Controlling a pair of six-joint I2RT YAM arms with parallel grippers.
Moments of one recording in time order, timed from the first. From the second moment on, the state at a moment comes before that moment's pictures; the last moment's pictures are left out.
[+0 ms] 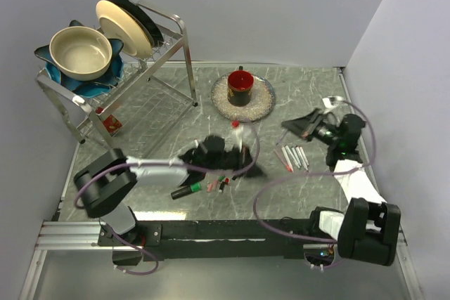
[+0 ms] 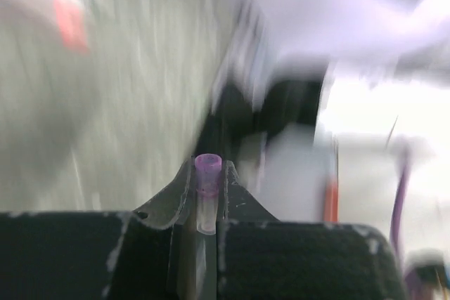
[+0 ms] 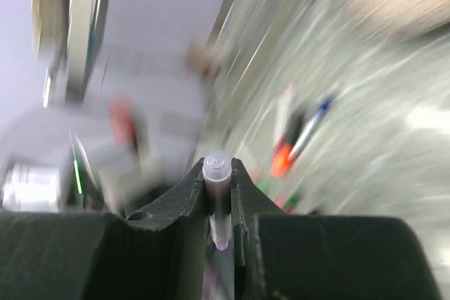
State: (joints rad) left arm -0.99 1.62 0.80 0.65 0.45 -0.84; right arm -0.19 1.10 0.51 0.44 -1.05 0.97
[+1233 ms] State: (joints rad) left arm -1.04 1.31 0.69 -0.12 -0.12 -0.63; right arm -0.30 1.52 0.90 -0.58 -0.60 -0.17
